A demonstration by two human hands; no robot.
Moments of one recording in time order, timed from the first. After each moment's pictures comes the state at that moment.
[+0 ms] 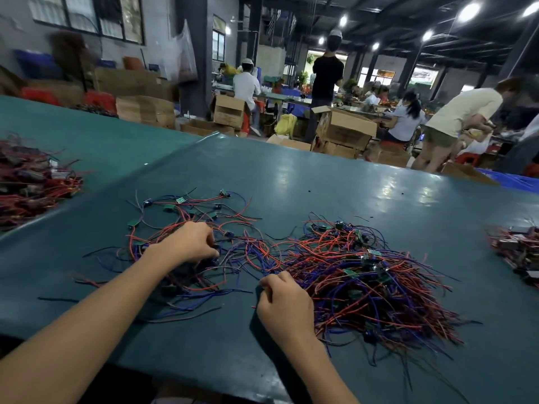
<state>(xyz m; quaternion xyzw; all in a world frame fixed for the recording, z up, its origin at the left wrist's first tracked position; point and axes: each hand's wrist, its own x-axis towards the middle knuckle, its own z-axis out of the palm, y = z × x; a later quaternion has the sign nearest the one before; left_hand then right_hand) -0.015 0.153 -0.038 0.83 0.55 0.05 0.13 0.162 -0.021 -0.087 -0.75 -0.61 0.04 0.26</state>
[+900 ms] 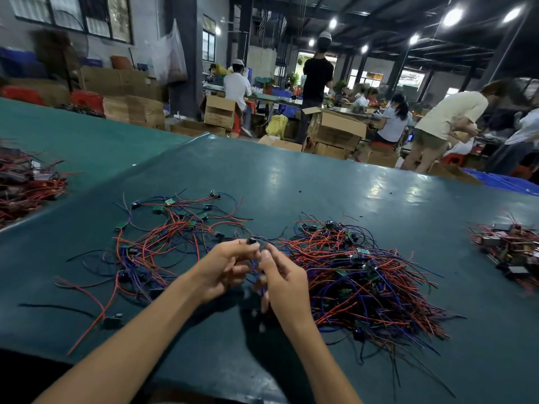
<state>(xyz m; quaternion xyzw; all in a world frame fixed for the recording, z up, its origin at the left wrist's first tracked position) 0.049 0.081 -0.052 0.47 0.26 0.30 0.79 0.167 -0.009 -0.067 -0.58 -0.45 0.28 0.62</state>
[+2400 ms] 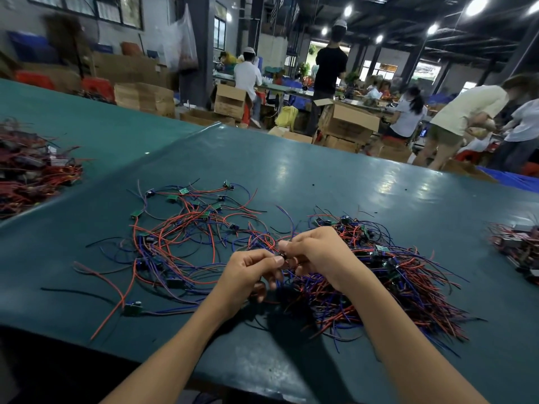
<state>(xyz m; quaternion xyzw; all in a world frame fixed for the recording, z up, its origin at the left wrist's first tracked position) 0.049 0.047 -0.085 0.58 0.25 0.41 0.66 0.210 0.013 -0.001 -0.65 -0.48 0.42 0.42</state>
